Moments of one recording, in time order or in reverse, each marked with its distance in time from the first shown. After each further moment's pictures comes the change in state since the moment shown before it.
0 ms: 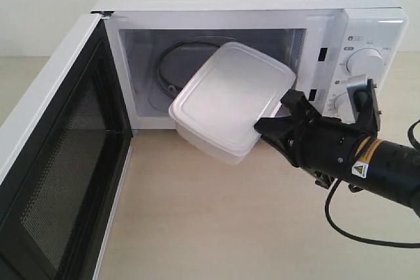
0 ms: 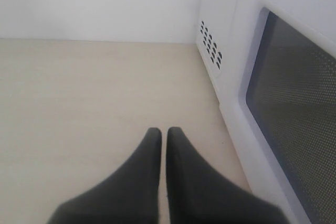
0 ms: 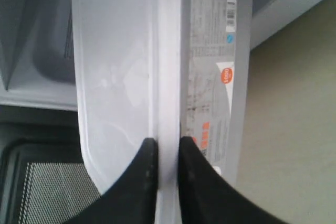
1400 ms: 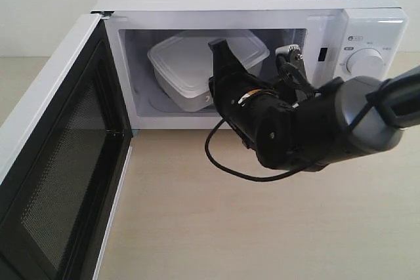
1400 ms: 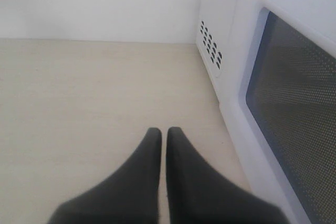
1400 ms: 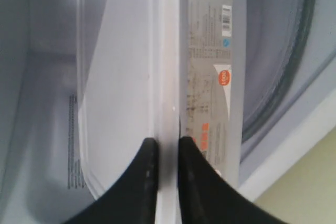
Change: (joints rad) left arm 0.000 0.000 0.000 0.000 0.000 0.000; right arm 0.391 0.180 -0.490 1.103 0.303 -0.471
